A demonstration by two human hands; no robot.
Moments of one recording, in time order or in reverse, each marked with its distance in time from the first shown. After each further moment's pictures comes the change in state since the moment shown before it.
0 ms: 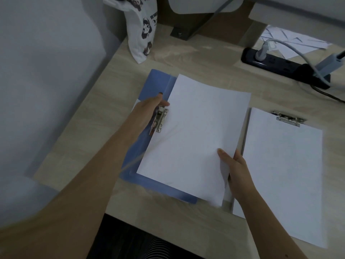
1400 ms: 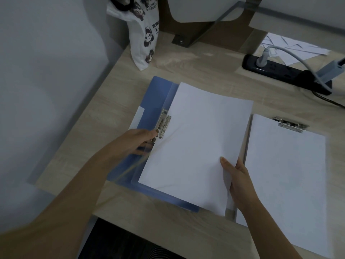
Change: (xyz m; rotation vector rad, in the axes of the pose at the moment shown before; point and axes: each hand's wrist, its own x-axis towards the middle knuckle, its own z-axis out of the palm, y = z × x) left_hand -0.025 -0.035 -0.028 0.061 -0.214 -0.237; right_hand -0.002 0.003 -0.004 0.038 -0.041 -0.005
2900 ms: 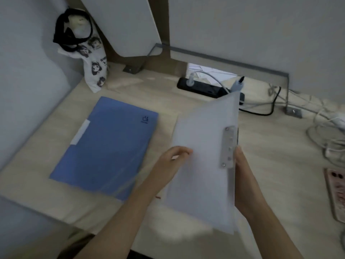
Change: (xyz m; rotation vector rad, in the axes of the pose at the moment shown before) left_hand -0.053 0.073 0.274 0.002 0.062 0.428; right_hand -0.089 -0.116 -0.169 0.197 -0.278 -0.079
